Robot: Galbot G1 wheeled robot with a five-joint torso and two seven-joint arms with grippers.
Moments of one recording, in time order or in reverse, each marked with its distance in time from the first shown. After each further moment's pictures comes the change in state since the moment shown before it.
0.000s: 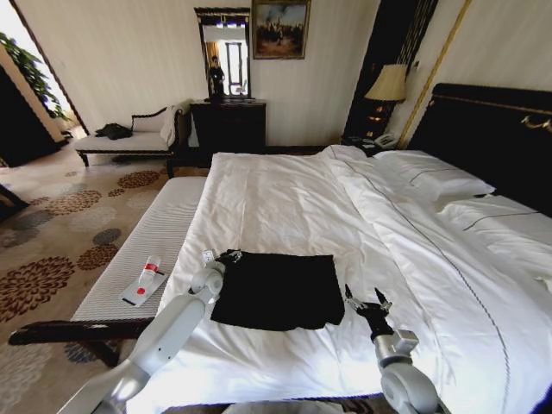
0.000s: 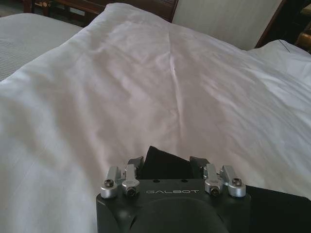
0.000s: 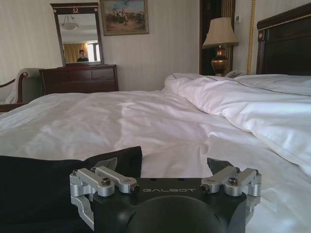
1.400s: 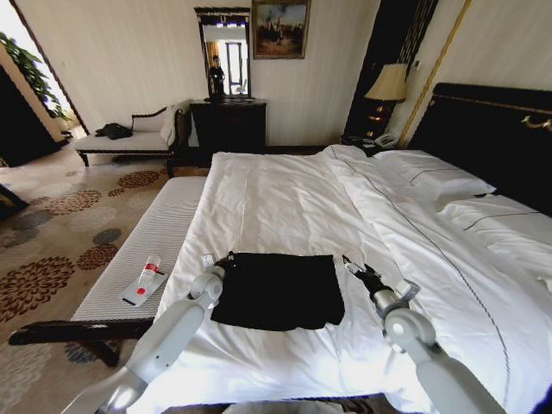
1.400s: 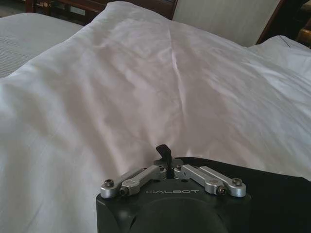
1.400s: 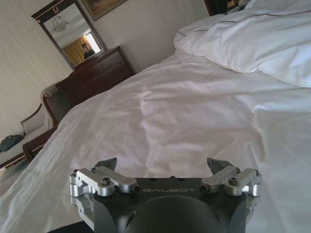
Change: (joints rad) left arm 0.058 0.018 -0.013 -0.044 0.024 -0.009 0.000; right arm 0.436 -0.211 -0.048 -0.155 0.730 -0.317 0.003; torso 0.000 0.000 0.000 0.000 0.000
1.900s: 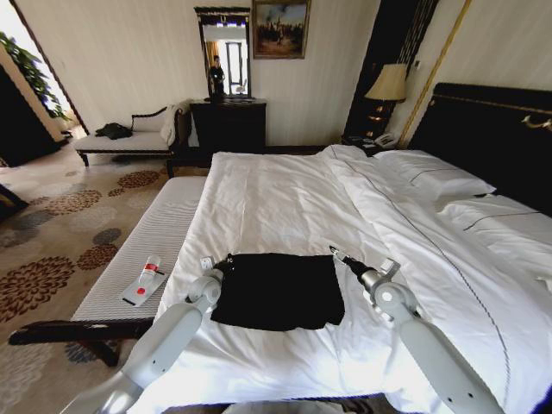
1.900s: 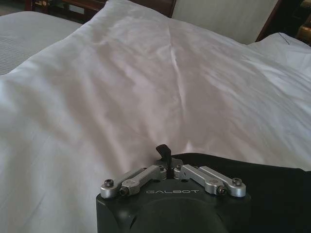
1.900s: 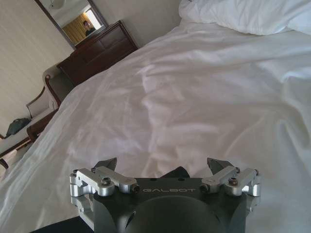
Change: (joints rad) left arm 0.010 0.006 0.009 -0.012 -0.001 -0.001 -0.004; right arm 0.225 0.029 -0.162 -0.251 0.005 -0.052 -0.062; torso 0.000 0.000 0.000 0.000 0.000
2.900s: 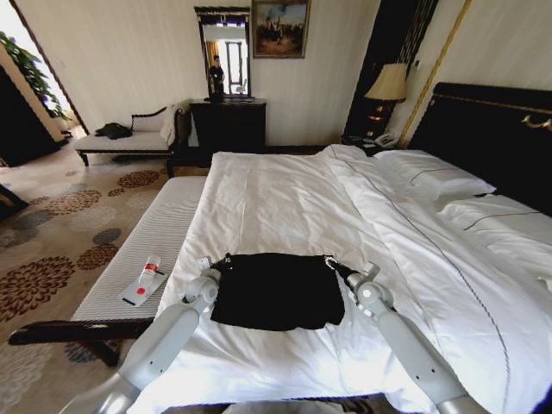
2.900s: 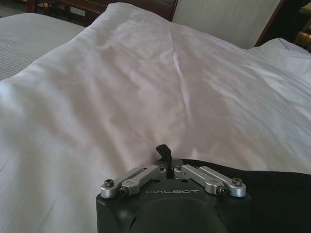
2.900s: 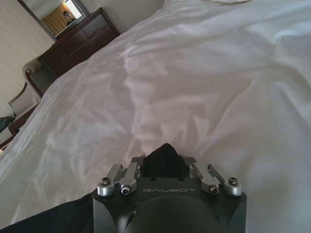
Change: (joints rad) left arm 0.009 0.007 -0.028 -0.001 -0.002 -0.004 0.025; right arm 0.056 0.060 -0.054 -0.116 0.003 0.018 0.019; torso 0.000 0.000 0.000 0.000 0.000
